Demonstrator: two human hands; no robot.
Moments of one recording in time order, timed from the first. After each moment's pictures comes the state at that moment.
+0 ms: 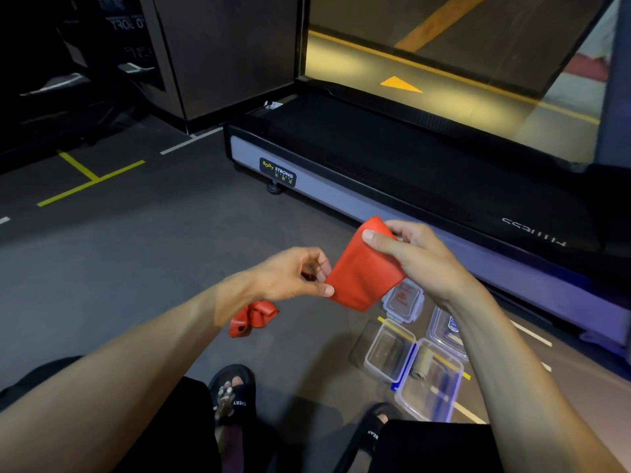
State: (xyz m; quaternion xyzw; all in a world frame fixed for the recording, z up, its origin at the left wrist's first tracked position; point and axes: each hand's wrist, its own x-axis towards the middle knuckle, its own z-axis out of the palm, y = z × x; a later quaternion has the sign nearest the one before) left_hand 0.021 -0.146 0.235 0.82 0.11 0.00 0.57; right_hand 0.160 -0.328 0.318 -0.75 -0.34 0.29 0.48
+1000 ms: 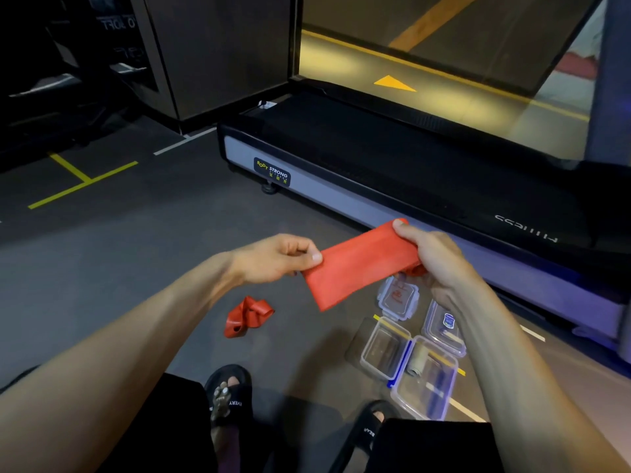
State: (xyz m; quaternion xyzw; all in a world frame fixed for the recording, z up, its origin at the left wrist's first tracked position) left_hand 0.019 -0.129 0.253 0.79 0.07 -0.03 0.61; right_hand 0.192 -0.337 0.299 -0.76 -0.10 0.30 0.57
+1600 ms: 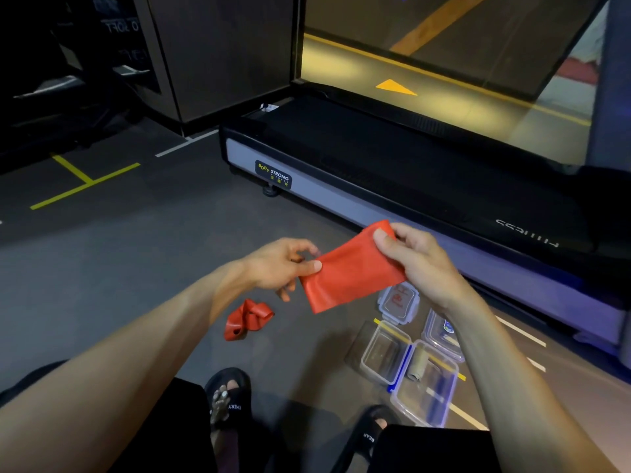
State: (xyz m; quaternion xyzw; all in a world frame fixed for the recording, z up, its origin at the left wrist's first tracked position) left_hand 0.027 -0.140 0.255 0.80 0.21 -0.04 0.56; right_hand 0.170 -0.340 0.308 -0.72 -0.34 0.29 0.53
